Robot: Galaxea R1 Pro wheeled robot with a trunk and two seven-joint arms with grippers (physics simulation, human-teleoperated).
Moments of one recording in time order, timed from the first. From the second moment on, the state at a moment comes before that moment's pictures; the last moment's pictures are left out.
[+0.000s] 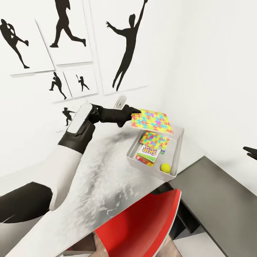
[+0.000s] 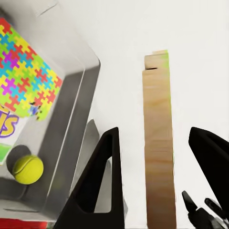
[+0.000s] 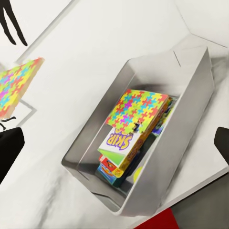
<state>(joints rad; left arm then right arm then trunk) -1.28 -0.11 -0.27 -1.01 1.68 0.88 0.62 -0.29 -0.66 -0.67 -1.61 -0.99 1.04 0.63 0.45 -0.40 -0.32</state>
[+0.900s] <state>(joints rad) -1.33 0.01 -0.39 -0.85 1.67 0.91 0.43 -0.29 -0.66 -0.67 -1.61 -0.99 1.04 0.63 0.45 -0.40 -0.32</state>
